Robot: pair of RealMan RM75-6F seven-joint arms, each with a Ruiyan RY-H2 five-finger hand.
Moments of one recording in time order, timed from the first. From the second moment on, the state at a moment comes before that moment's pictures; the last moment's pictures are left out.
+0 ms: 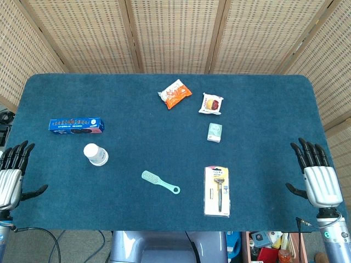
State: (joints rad) left arm -0.15 -1.10 -0.01 -1.79 1.41 1.52 0.15; right arm 0.17 -1.06 0.11 -1.78 -1.46 1.46 -0.19
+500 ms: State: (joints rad) left arm -0.20 -1.10 -0.04 -1.75 1.43 1.44 0.17; right arm 0.15 -1.03 0.11 -1.79 -1.47 1.48 -0.14
